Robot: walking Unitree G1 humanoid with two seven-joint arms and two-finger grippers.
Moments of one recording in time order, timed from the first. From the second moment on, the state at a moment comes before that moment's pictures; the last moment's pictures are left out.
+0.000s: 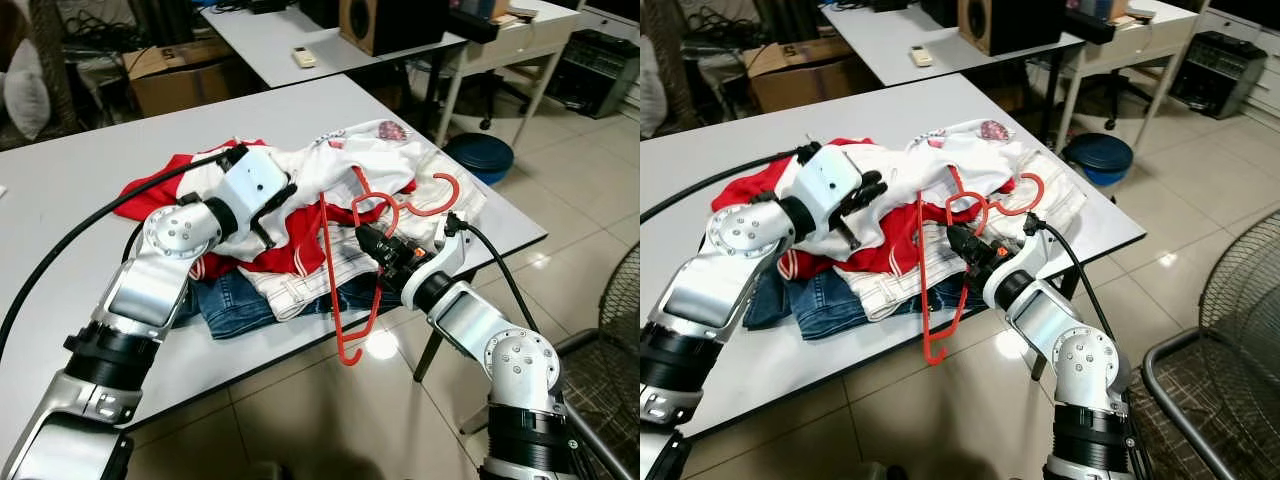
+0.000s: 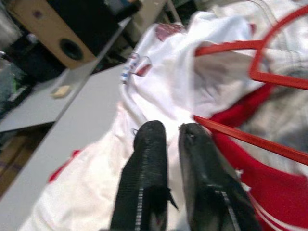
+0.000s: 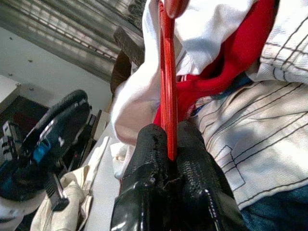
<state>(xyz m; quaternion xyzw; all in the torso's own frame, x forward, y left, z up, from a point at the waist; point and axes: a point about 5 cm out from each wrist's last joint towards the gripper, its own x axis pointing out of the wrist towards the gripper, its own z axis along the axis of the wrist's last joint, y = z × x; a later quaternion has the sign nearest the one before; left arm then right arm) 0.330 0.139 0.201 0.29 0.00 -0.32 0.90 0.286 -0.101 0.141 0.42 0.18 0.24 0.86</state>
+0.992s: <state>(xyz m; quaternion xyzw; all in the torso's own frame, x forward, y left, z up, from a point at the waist) 0.316 0.169 0.136 0.43 0.11 -0.28 0.85 0.297 -0.097 0.153 0.41 0.16 0.24 0.86</state>
